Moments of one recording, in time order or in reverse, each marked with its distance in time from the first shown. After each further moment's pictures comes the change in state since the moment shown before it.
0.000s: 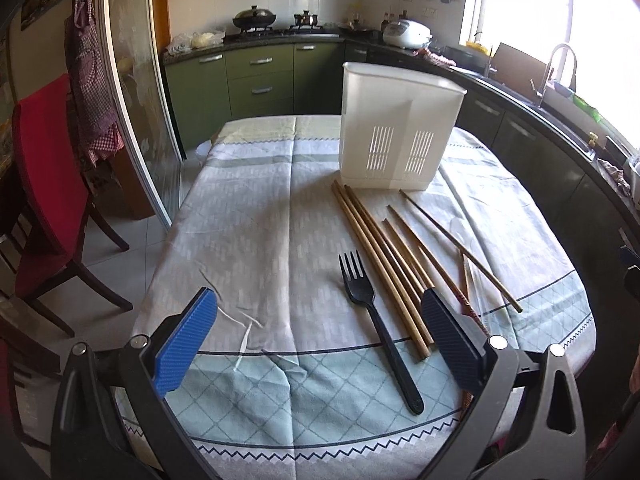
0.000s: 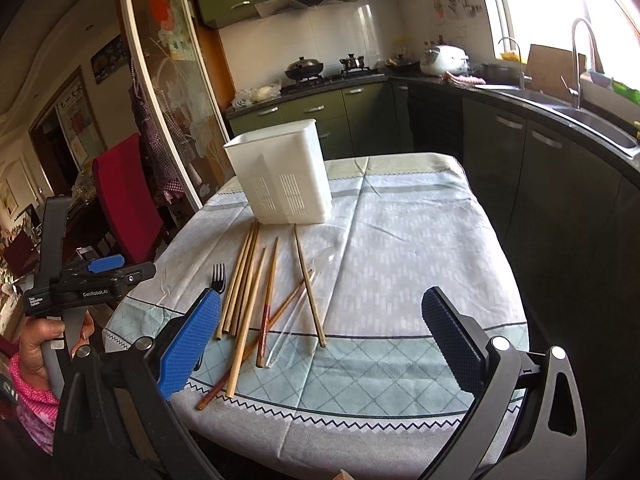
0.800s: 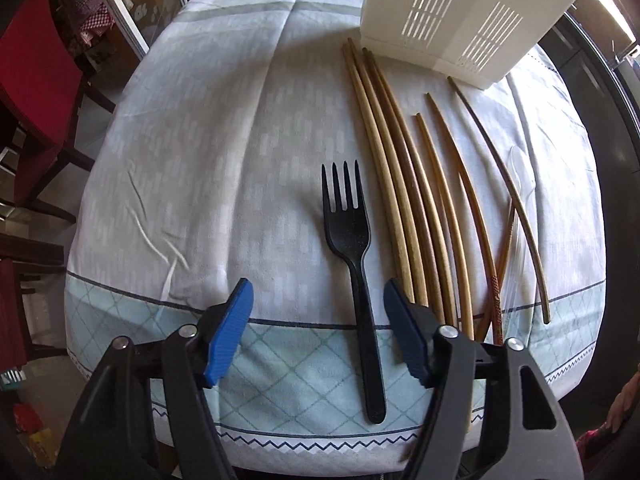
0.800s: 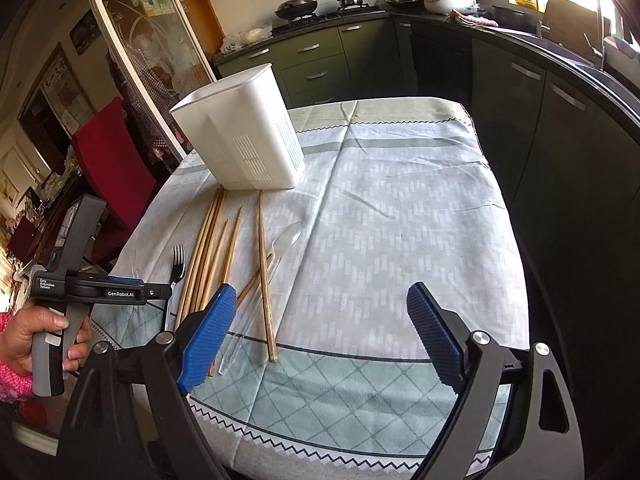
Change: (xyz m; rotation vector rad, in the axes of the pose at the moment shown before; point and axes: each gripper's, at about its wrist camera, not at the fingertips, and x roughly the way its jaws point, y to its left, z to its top) left arm 0.102 -0.028 0.018 -0.160 0.551 0.053; right arm 0.076 -0.047 0.040 0.012 0.246 0.026
